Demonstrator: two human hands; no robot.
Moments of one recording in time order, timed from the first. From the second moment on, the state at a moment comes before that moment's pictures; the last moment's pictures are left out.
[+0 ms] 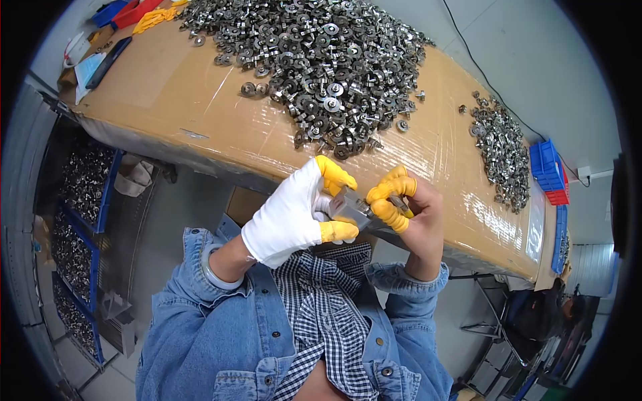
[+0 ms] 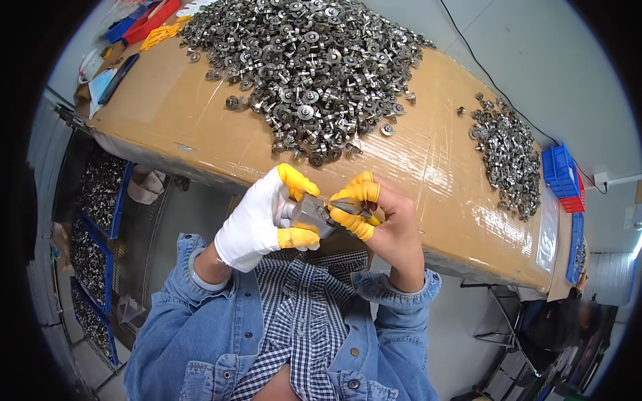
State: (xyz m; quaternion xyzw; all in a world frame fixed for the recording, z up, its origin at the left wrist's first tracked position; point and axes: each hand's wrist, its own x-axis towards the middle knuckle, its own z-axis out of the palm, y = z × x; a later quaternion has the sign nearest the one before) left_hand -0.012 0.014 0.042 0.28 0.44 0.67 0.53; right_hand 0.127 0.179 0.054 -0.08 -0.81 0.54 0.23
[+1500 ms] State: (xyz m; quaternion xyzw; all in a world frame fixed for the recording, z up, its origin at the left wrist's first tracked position) left_hand -0.016 0.016 0.026 0.40 0.41 0.69 0.45; right_hand 0.136 0.156 0.064 -0.03 -0.89 0.27 0.36
